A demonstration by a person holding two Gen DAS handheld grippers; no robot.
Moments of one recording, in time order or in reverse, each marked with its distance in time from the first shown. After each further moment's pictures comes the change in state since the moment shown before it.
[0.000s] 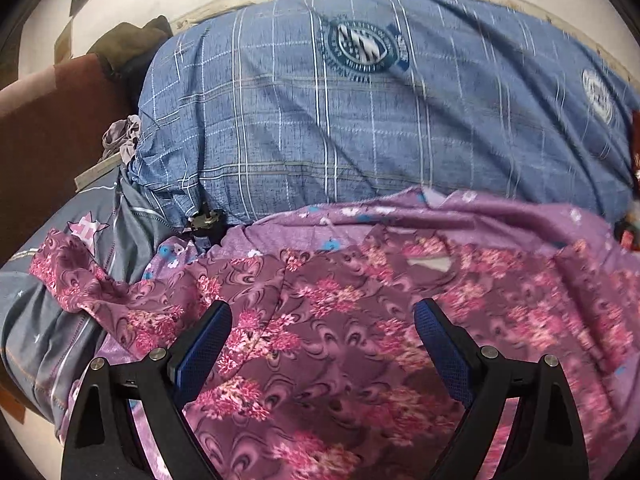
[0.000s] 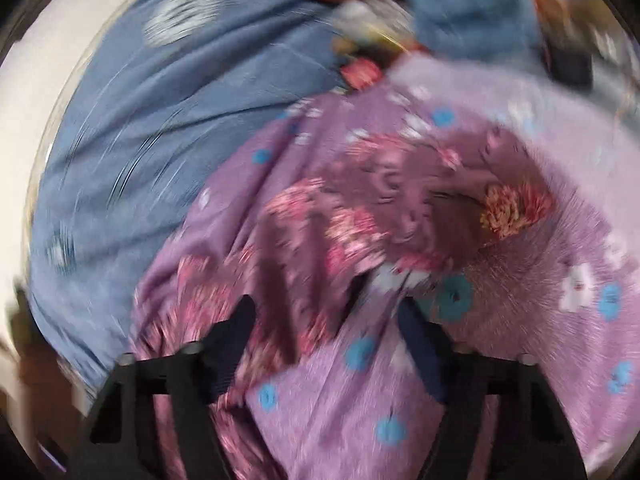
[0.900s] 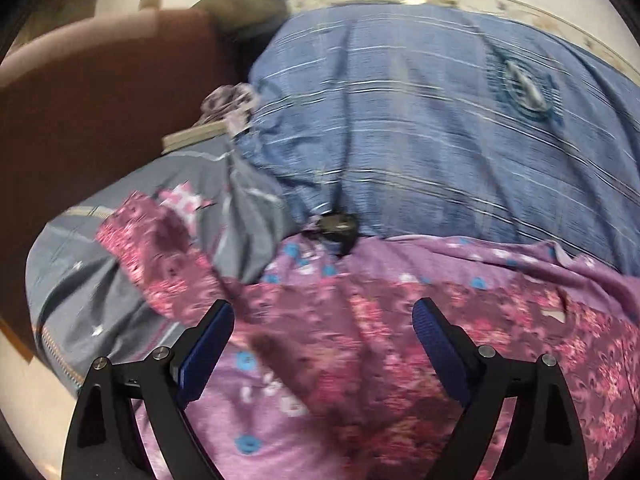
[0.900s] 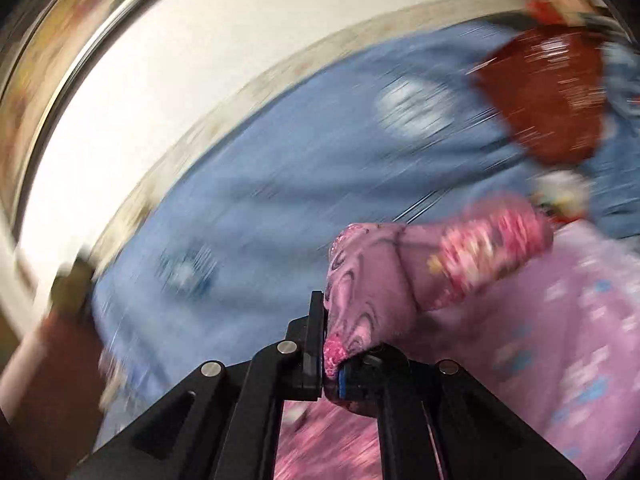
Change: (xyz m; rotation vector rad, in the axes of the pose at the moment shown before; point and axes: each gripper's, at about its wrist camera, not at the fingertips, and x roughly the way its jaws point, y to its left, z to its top) left arm 0.016 0.127 -0.006 -0.242 0.001 0.210; right arm -0.059 0.265 -0.029 -0.395 -0.291 0.240
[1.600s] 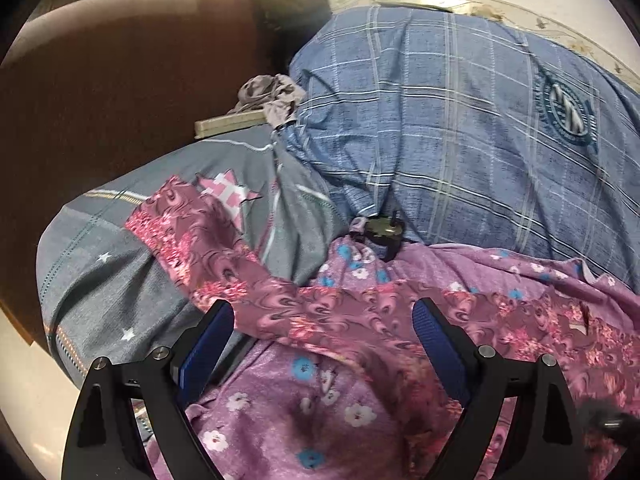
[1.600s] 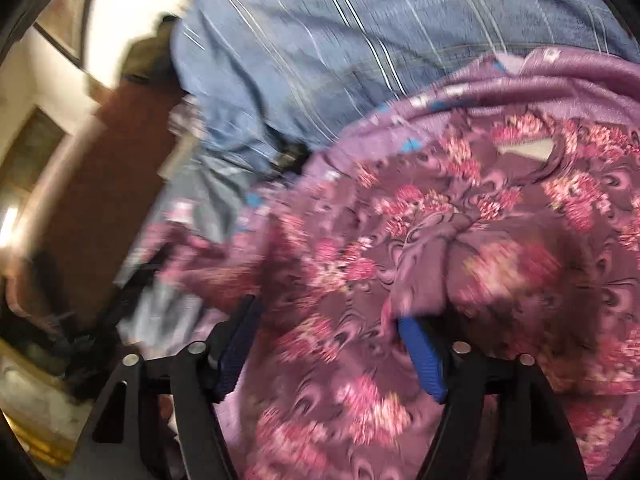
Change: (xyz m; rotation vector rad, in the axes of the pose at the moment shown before) left arm 0.012 0.043 0.010 -0.058 -0.009 0.012; right arm 0.107 0.122 -0.223 -0.181 0.695 0.417
